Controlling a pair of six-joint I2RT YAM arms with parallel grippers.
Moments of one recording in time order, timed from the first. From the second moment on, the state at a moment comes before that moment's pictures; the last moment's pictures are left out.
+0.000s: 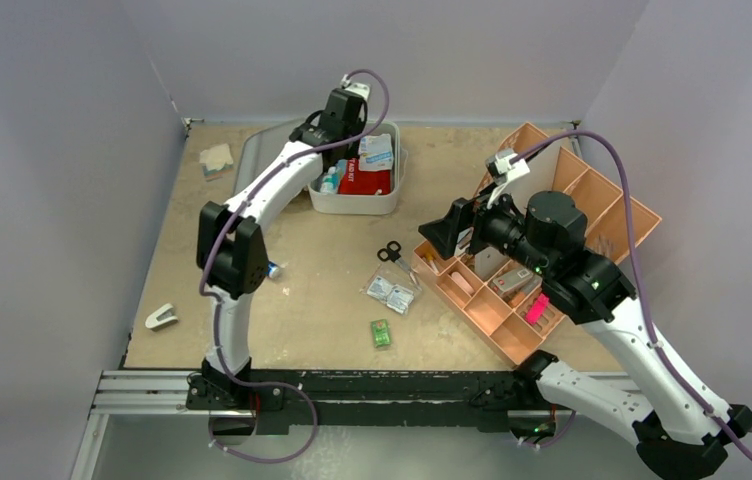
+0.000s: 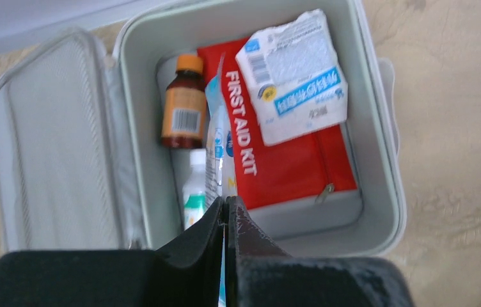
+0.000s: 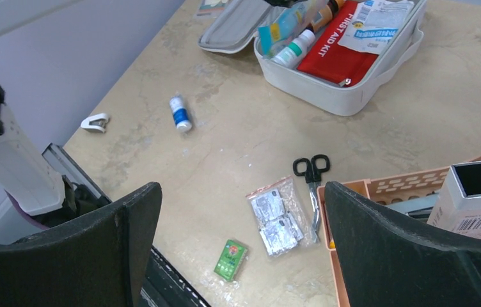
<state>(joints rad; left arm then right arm) -0.48 2.02 1.90 -0.55 -0.30 -0.11 0.65 0.86 1.14 -0.52 -0.11 0.32</state>
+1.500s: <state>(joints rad) -0.46 2.41 2.18 -0.43 -0.19 -0.14 0.65 0.92 1.14 -0.53 -0.07 0.31</state>
